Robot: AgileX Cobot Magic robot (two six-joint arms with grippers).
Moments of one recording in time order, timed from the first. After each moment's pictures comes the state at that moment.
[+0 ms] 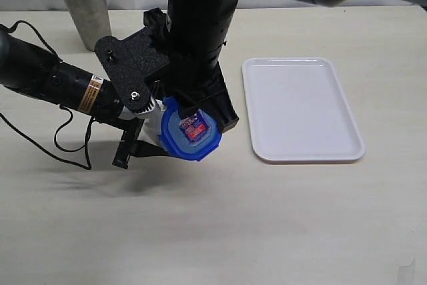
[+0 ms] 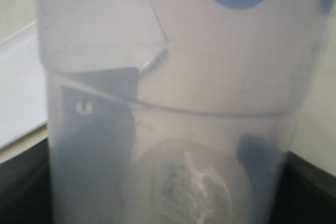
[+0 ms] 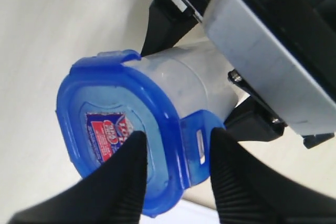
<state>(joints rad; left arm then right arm) -0.25 2.14 -1.04 1.73 -1.06 -0.16 0.84 1.90 -1.63 -0.04 1.13 -1.27</state>
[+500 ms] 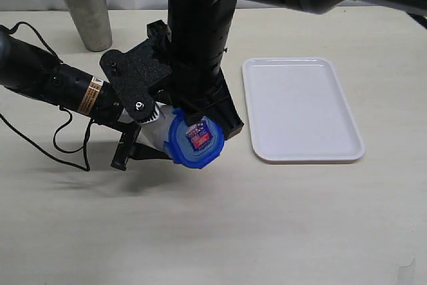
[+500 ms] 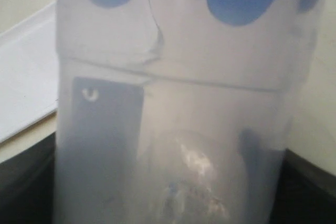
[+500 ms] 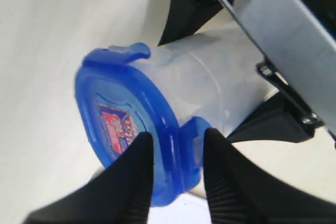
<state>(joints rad) -0.25 2.14 -1.04 1.75 -1.05 -0.15 0.85 1.93 -1.63 -0.05 1.18 -1.27</state>
